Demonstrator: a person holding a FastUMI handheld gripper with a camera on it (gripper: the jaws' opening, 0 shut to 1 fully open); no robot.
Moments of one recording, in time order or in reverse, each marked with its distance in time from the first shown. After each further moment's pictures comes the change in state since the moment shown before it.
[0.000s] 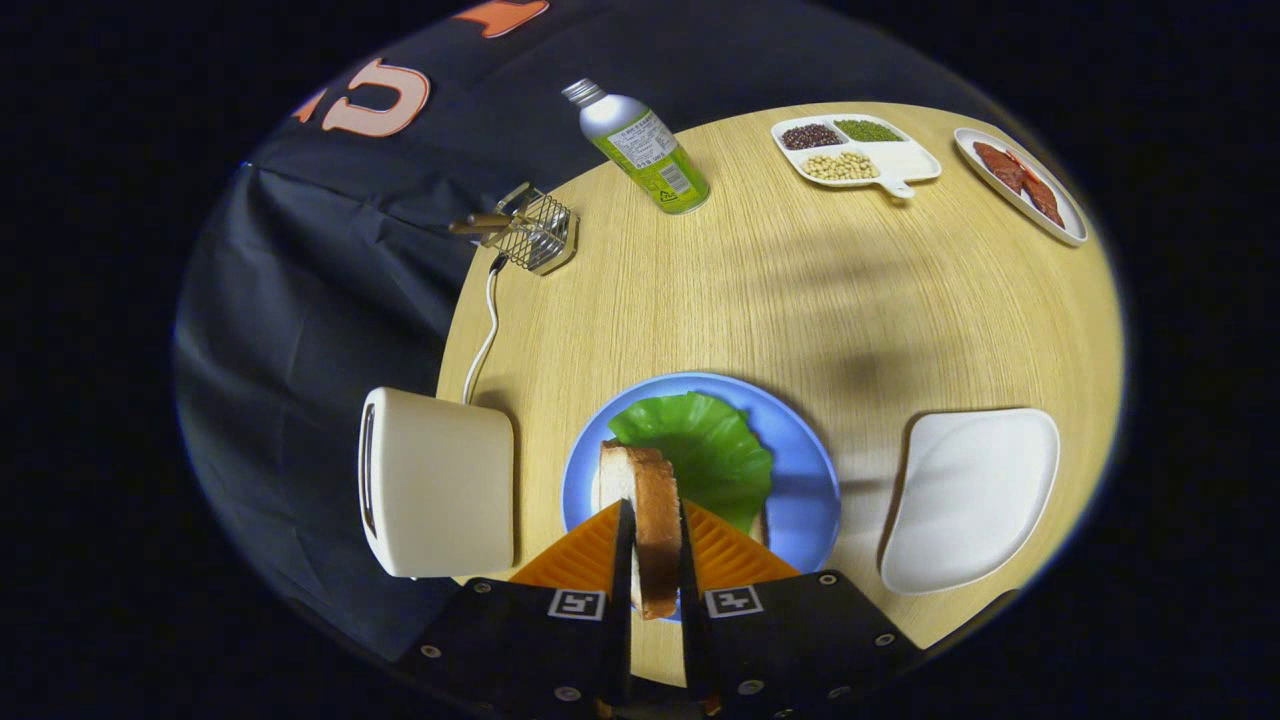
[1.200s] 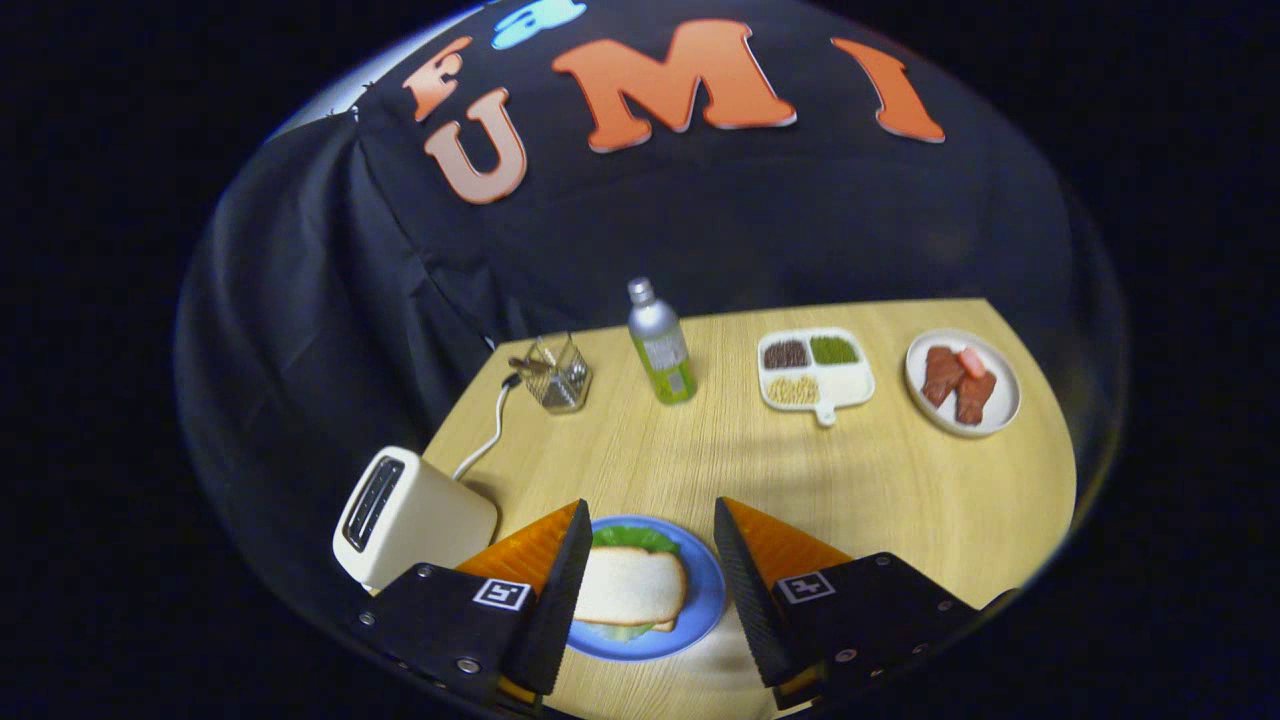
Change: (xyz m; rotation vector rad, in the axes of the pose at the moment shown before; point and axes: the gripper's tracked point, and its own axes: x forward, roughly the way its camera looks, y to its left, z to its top) arm -0.148 0.026 0.108 -0.282 -0.583 -0.120
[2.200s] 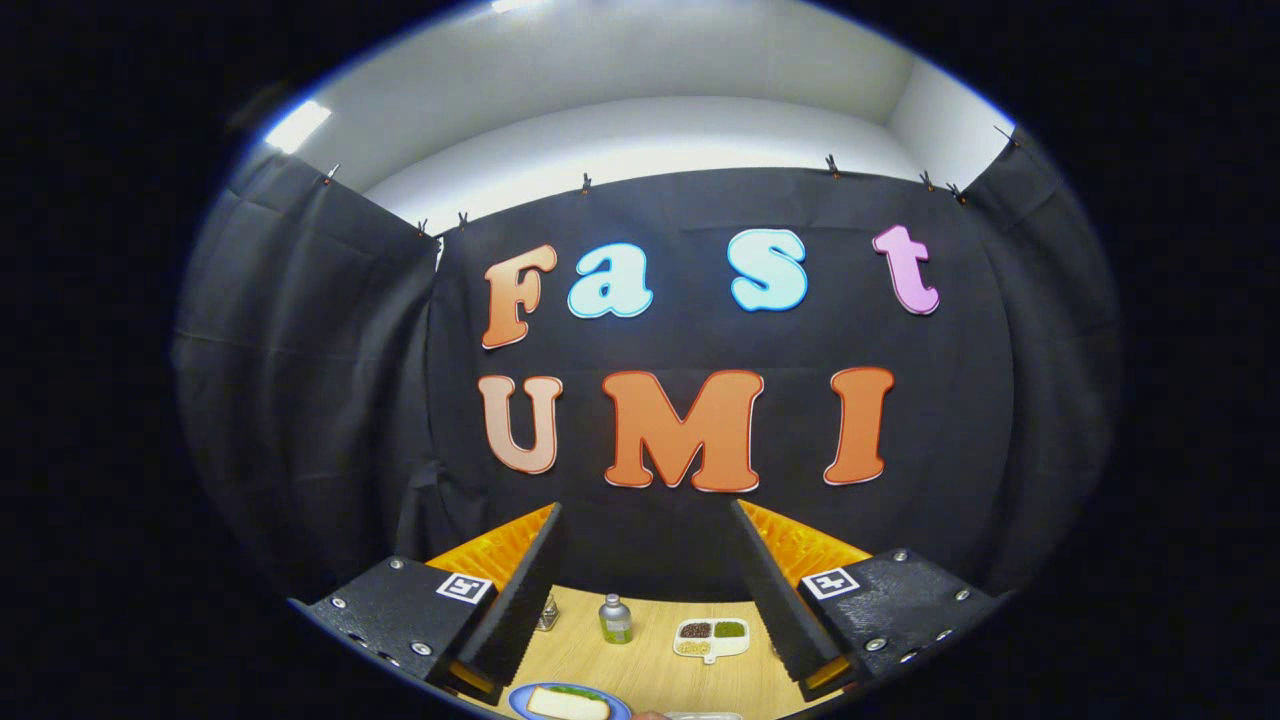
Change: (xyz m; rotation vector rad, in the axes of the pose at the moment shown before) arm -0.241 0.036 0.249 -0.226 -0.726 -0.129
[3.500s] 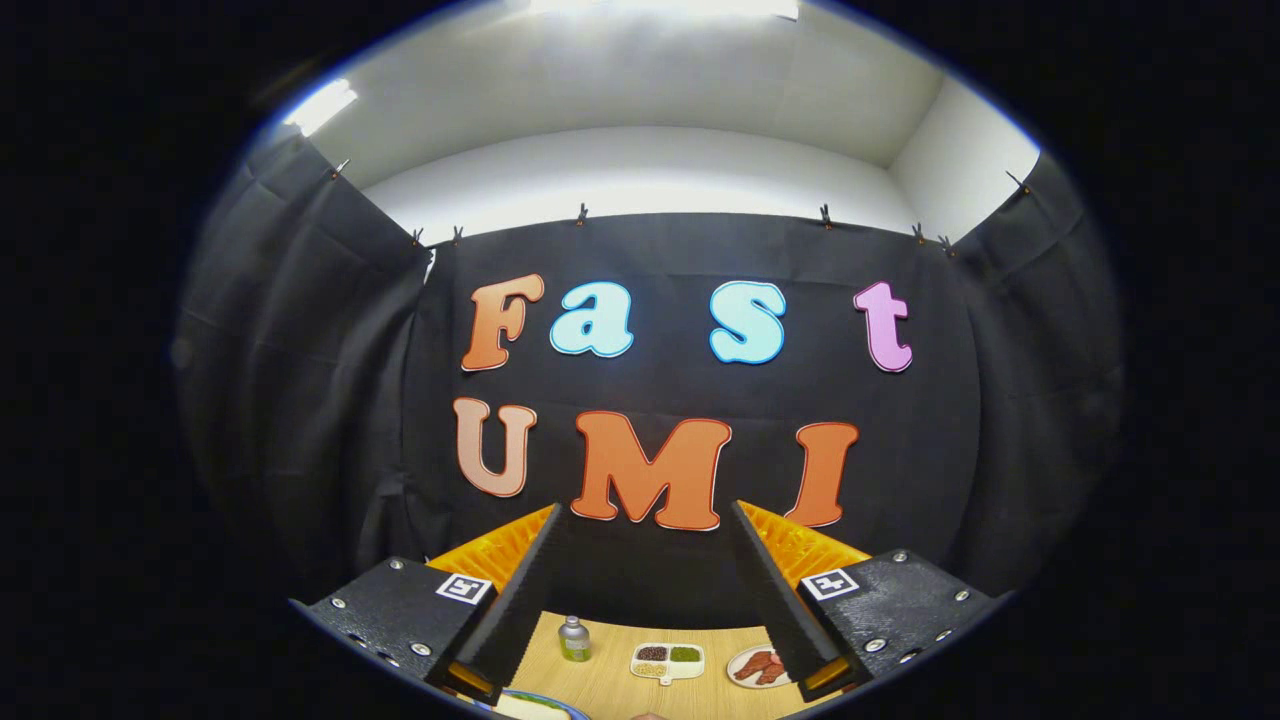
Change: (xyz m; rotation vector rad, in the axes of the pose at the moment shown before) arm -0.011 -0.010 0.024 -0.071 -0.078 -0.049
